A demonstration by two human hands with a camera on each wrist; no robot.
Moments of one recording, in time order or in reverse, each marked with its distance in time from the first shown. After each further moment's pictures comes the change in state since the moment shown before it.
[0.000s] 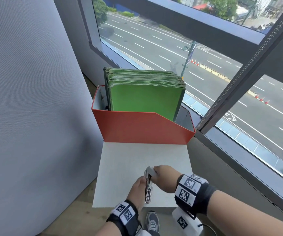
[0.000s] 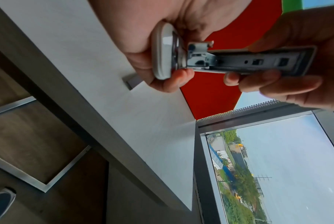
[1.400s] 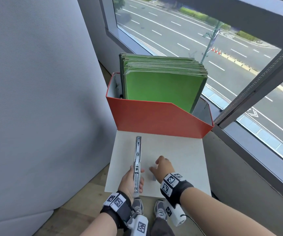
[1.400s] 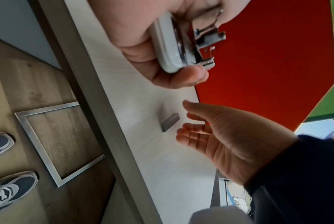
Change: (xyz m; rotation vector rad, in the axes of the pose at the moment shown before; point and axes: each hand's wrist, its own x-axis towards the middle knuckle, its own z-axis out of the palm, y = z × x) left_hand 0.002 -0.005 -0.060 -0.284 0.169 -0.139; right_hand 0.076 0.007 0.079 0.240 0.174 0.146
